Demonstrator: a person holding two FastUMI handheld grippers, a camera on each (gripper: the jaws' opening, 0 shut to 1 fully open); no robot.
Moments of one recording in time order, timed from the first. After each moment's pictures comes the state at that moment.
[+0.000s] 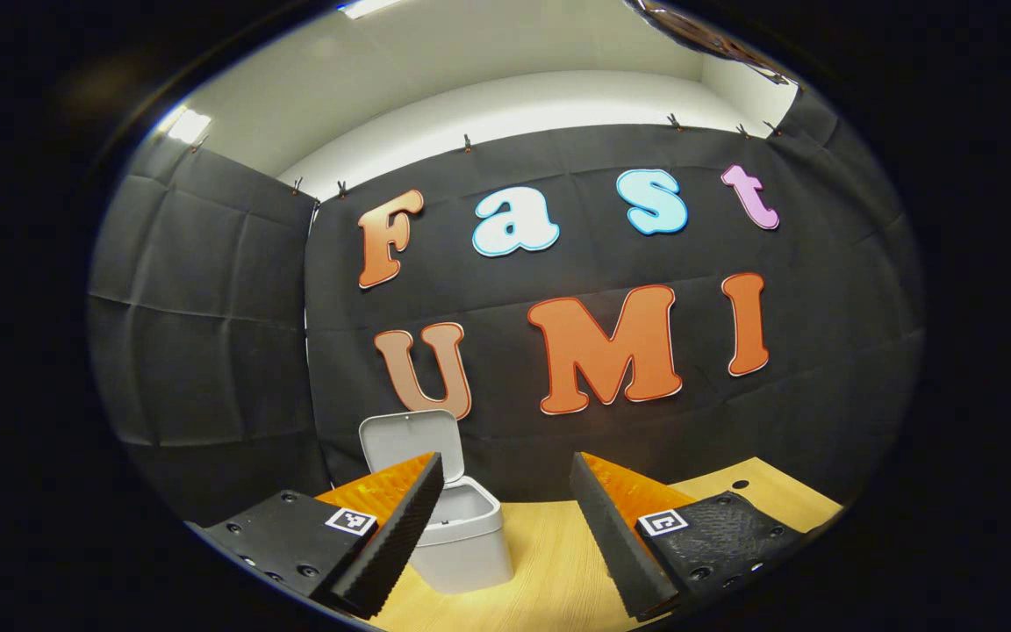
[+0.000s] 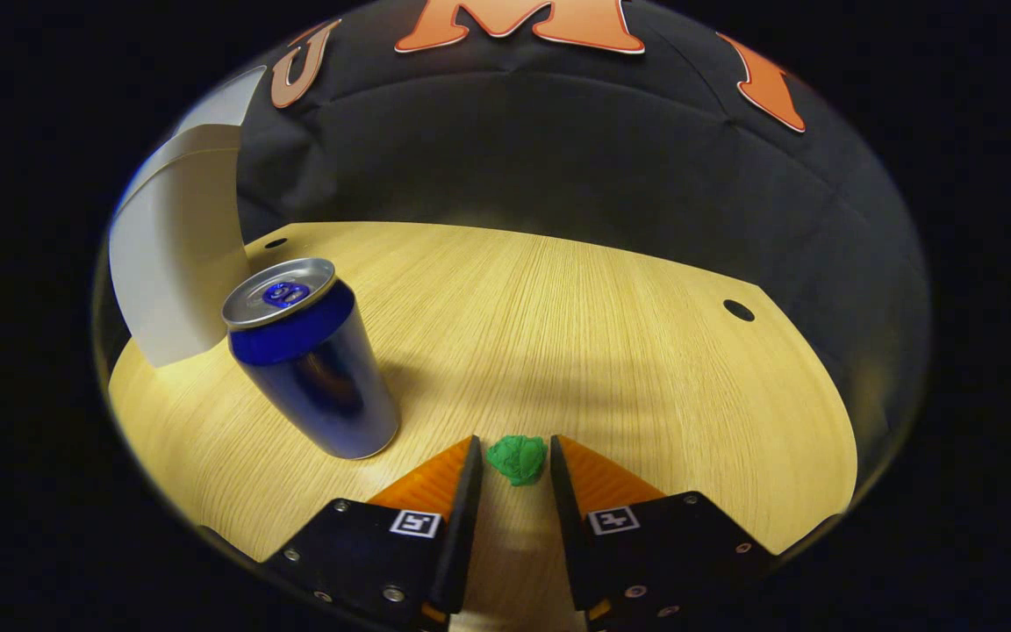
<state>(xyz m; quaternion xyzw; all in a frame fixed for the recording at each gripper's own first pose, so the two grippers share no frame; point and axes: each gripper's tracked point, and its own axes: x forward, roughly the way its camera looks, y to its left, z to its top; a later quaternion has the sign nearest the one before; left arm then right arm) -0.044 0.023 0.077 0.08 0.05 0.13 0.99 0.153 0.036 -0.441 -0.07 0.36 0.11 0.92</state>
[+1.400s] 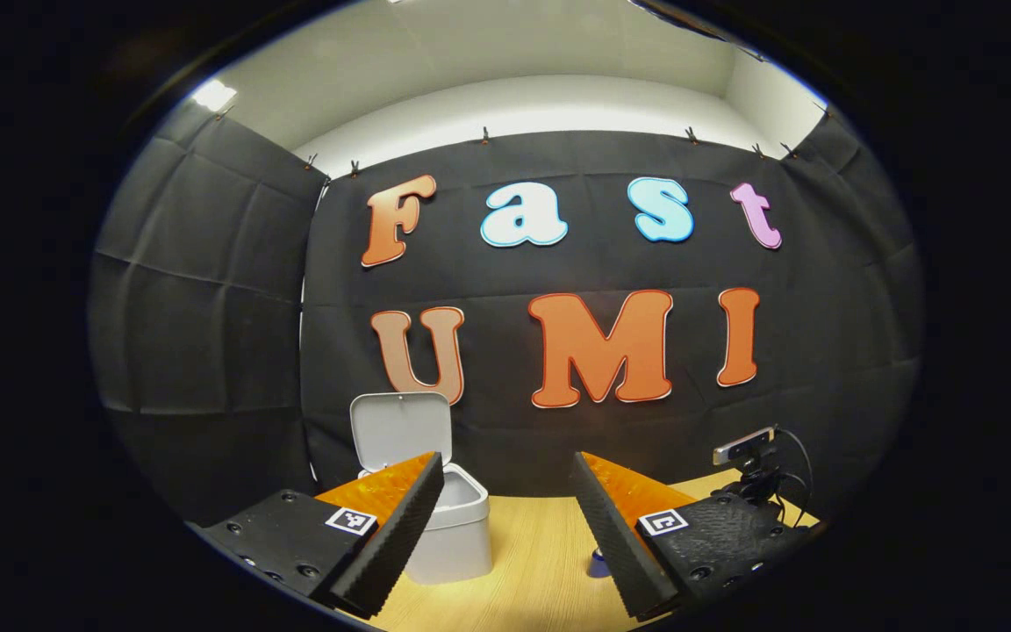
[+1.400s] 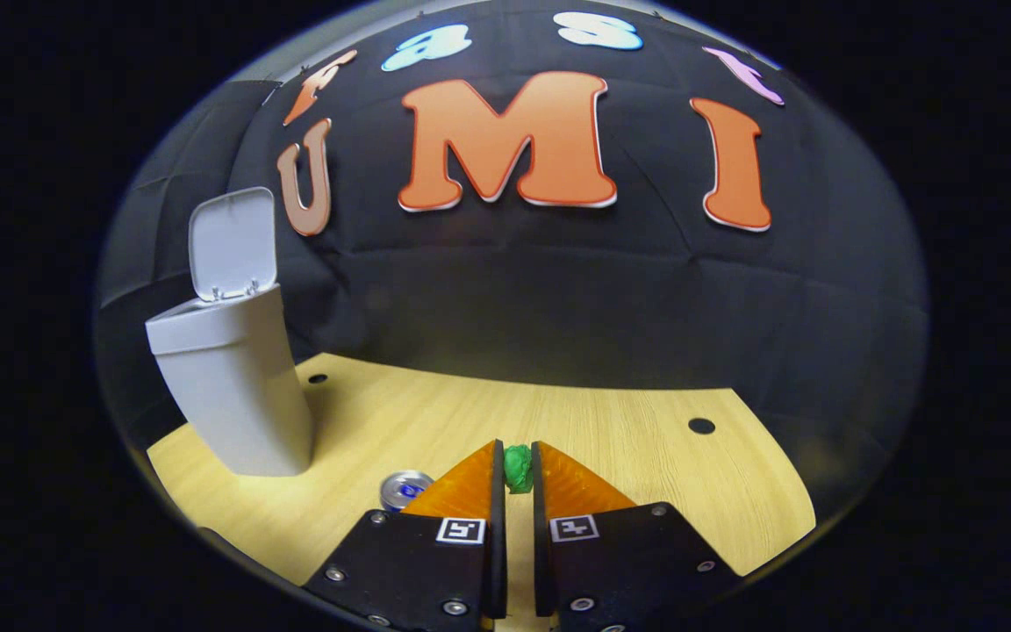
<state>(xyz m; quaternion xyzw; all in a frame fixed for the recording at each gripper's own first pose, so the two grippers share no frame) -0.063 0.041 0.064 0.02 0.05 0.12 0.99 0.159 0.050 -0.212 0.00 0.16 0.13 0.98</state>
